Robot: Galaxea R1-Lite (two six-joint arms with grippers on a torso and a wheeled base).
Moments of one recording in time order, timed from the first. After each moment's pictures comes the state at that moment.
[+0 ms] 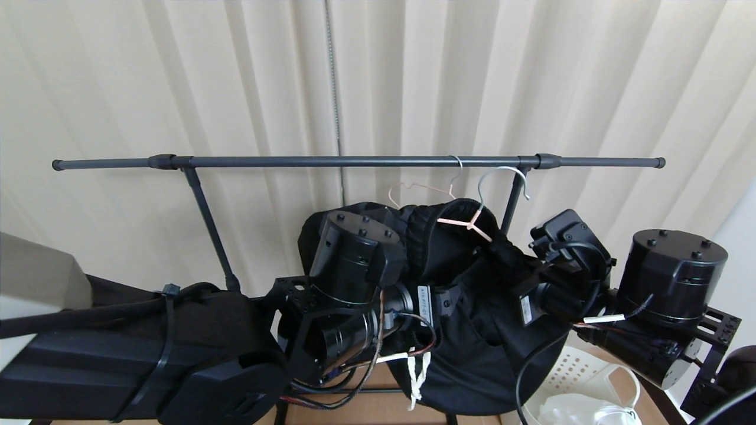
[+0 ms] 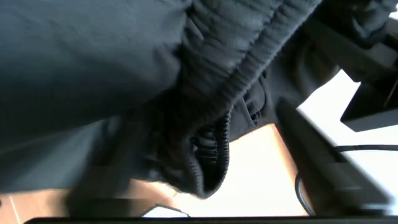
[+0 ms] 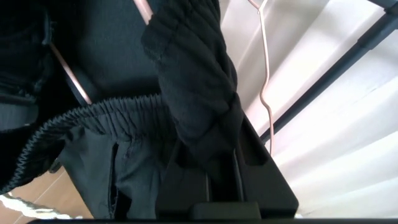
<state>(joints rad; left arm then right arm) -0.88 1.88 -1.00 -0.44 0.17 -0.48 0.54 1.70 -0.48 -1.02 -0.15 -0.20</state>
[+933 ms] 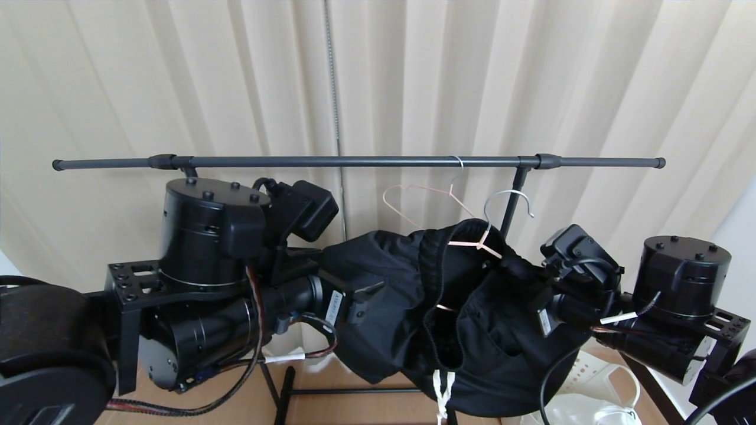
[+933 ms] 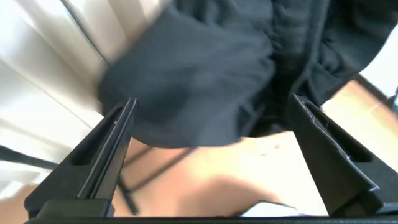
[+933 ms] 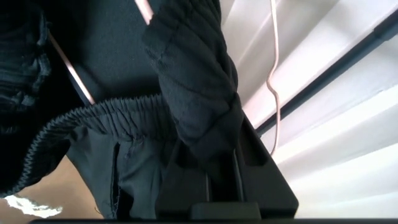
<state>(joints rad) -0.74 1.60 -0.84 -0.34 0.16 0.07 0.40 1.71 -0.43 -1.02 0.05 -0.31</state>
